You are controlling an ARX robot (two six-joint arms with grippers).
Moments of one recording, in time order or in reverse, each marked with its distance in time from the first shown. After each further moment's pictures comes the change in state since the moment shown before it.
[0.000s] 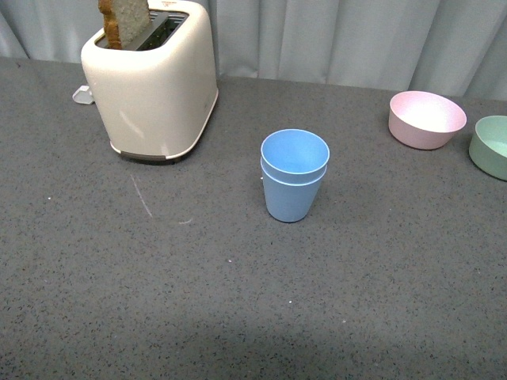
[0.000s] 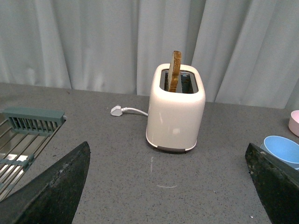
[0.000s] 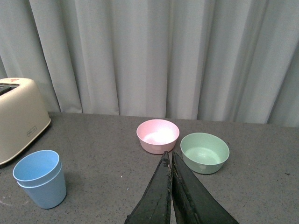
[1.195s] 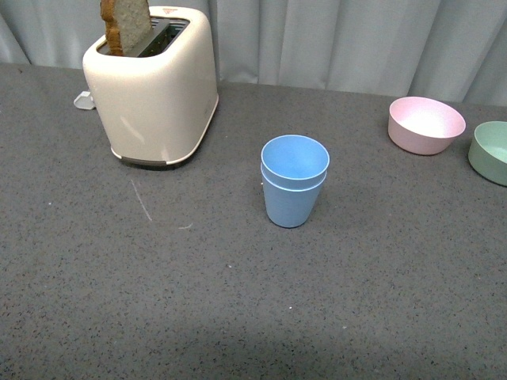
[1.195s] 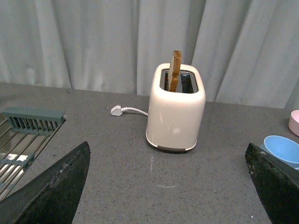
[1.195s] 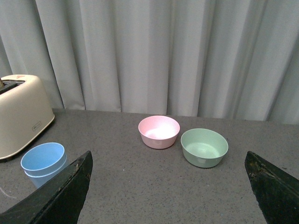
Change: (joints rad) left arm 0.000 0.000 0.000 -0.001 0.000 0.000; right arm 0.000 -0.283 0.001 -0.289 -0.003 -0.001
